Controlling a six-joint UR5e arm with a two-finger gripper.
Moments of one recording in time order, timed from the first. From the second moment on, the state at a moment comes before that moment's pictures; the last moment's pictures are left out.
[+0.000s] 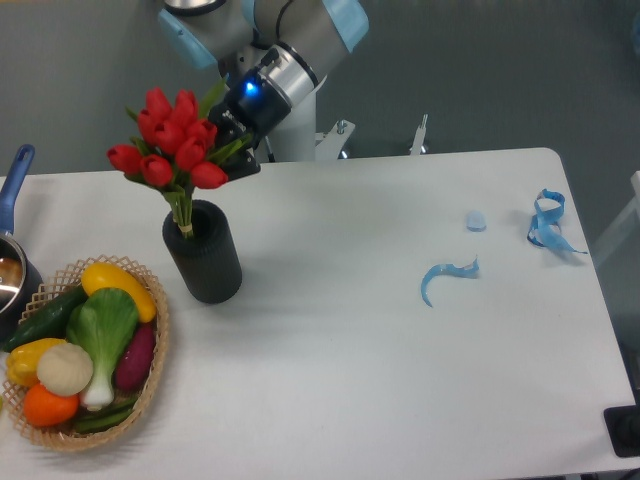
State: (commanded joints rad) arm 2.65 -1.31 -2.29 -0.73 0.34 1.16
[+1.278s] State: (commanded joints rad) arm 2.77 -1.22 -2.18 -0.73 0.35 0.87
